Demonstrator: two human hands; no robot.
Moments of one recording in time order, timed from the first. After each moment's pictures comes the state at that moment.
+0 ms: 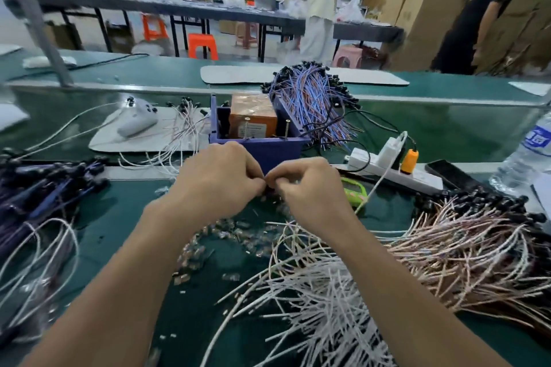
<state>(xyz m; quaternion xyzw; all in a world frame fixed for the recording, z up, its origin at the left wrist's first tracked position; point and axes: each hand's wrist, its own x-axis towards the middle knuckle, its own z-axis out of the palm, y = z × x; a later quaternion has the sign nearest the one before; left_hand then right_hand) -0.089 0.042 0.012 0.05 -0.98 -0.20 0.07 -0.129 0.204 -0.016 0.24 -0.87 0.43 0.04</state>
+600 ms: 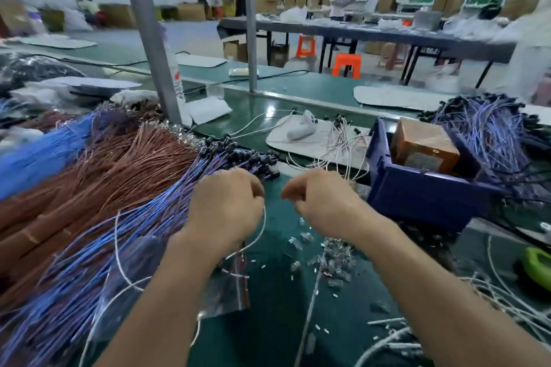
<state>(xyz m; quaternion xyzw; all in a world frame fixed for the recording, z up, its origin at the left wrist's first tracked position) 0.046 -0.094 -0.018 0.37 -0.91 -0.08 0.17 -0.085 0.017 -0.007 0.48 -0.84 0.22 -0.13</state>
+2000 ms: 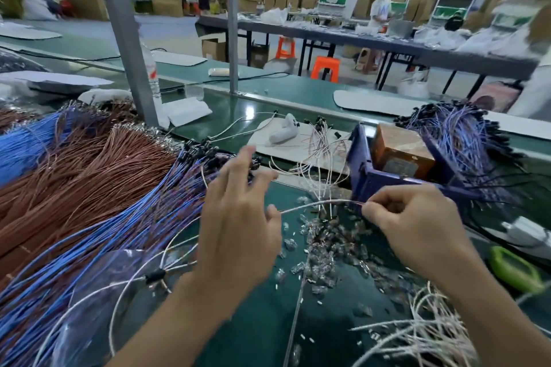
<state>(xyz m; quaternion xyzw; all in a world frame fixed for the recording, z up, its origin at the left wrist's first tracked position) 0.047 -0.053 -0.036 0.23 -0.89 -0.09 0.37 -0.096 0.125 0.013 0.31 -0.88 0.36 0.02</state>
